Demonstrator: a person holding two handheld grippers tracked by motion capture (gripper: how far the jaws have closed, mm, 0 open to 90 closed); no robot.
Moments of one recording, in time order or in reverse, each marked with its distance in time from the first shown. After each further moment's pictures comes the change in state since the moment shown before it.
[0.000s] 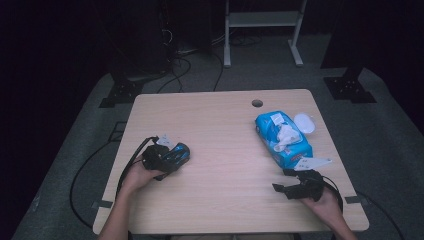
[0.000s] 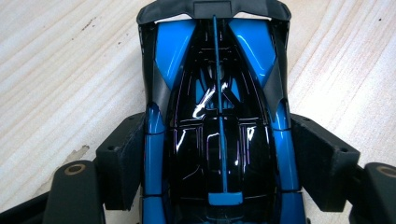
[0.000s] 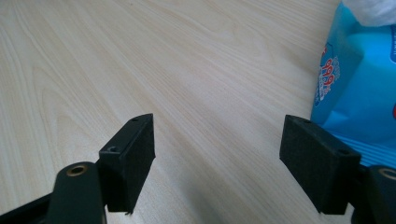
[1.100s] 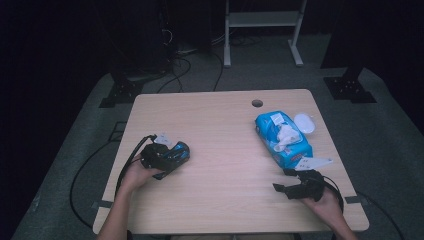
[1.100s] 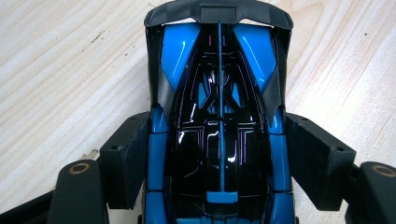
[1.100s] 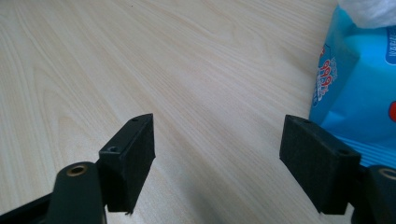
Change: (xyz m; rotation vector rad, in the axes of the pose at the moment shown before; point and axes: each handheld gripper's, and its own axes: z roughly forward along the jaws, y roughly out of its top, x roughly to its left) left arm 0.002 0.002 -0.007 -0.032 -0.006 -0.014; right arm 0.000 0.000 -0.001 -0.006 0.001 0.001
